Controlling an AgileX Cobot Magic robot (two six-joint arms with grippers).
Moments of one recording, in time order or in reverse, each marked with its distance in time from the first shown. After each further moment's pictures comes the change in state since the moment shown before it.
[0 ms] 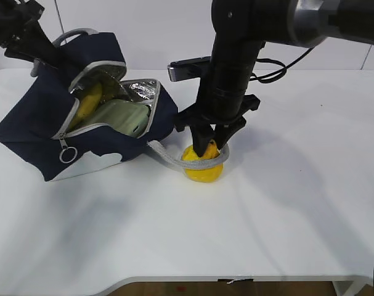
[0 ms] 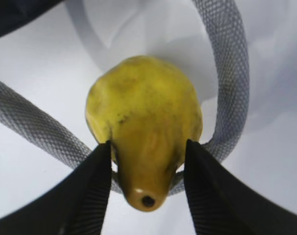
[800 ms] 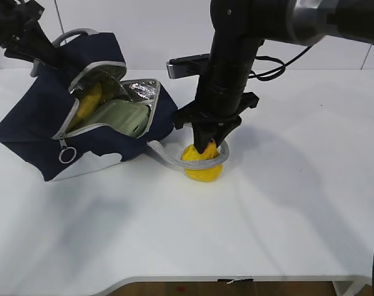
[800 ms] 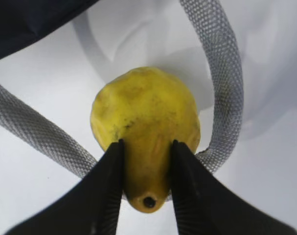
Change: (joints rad) left arm 0.000 0.000 0.000 0.004 0.000 0.000; right arm 0.000 0.007 -0.027 -0.001 0.005 0.000
